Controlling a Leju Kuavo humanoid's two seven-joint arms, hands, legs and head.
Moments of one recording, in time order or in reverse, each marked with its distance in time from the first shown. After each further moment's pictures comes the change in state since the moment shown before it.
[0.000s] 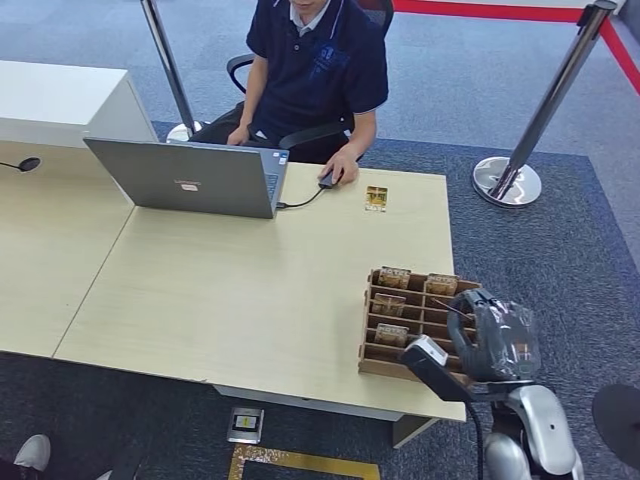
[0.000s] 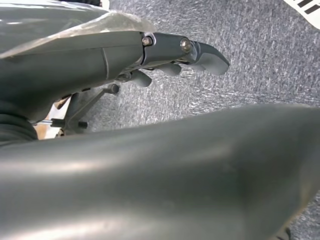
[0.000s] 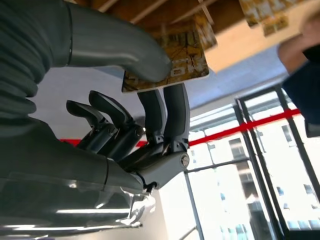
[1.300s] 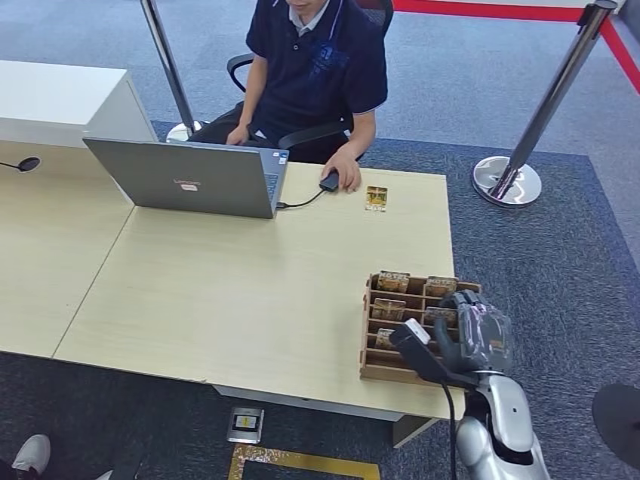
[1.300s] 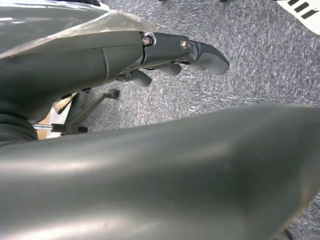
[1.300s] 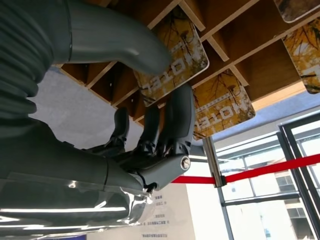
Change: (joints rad) left arm 0.000 0.000 -0.017 -0.002 -0.011 0.012 0.005; right arm -0.103 0.074 -0.010 0.345 0.025 -0.128 0.103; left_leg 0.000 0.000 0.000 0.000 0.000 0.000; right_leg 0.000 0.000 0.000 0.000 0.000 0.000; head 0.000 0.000
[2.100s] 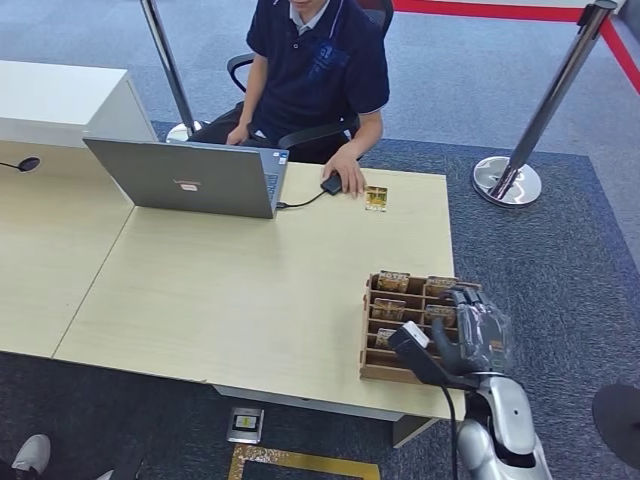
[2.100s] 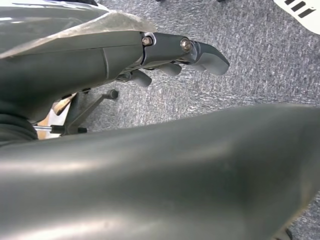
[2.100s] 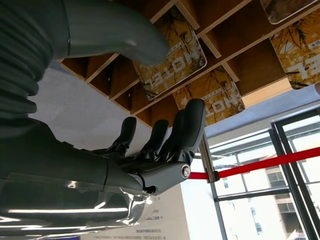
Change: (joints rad) left arm 0.000 0.003 -0.007 -0.002 -0.002 -0.008 -0.001; right arm 0.012 -0.019 0.024 -0.035 -0.006 0.004 0.000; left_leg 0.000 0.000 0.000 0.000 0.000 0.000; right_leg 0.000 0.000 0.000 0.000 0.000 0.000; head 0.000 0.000
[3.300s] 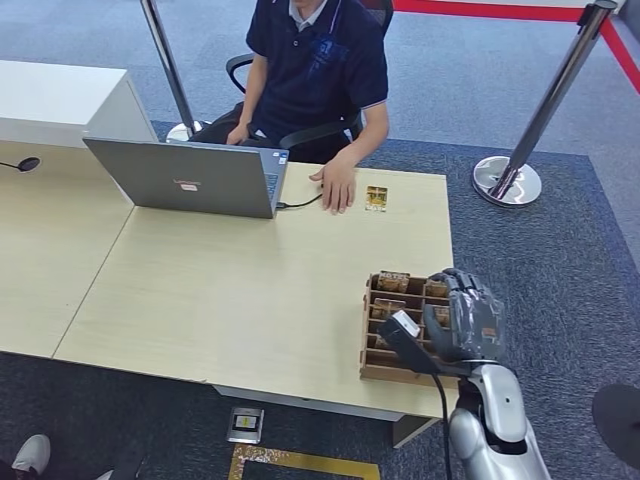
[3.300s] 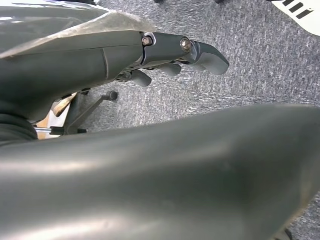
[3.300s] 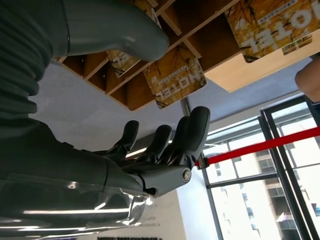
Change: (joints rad) left arm -0.001 0.000 -0.003 -0.004 -0.005 -0.003 0.001; right arm -0.040 0.010 0.044 -0.009 0.025 -0.022 0.020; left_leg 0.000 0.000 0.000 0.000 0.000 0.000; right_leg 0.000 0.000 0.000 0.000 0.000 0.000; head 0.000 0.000
